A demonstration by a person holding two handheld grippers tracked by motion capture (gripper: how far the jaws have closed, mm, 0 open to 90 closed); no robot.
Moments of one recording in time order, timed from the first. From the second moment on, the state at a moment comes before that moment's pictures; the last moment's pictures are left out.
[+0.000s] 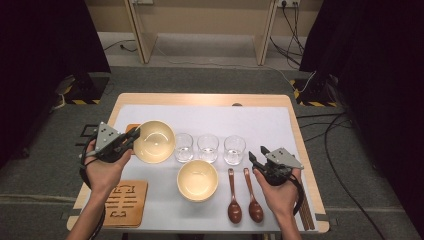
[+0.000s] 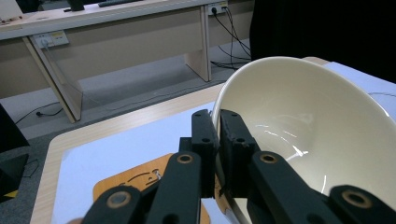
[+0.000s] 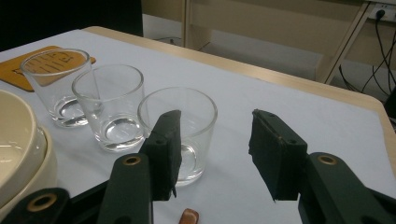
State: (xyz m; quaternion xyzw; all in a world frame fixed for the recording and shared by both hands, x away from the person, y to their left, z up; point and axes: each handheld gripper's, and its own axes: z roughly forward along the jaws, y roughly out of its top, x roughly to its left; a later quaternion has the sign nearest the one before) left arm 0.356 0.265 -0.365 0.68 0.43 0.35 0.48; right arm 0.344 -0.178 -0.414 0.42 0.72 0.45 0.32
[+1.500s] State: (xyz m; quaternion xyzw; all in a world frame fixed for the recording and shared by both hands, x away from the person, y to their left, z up) left arm 0.420 0.311 -0.393 0.66 0.50 0.34 0.44; right arm 0.346 -0.179 -0.415 0.43 0.72 0.45 0.32
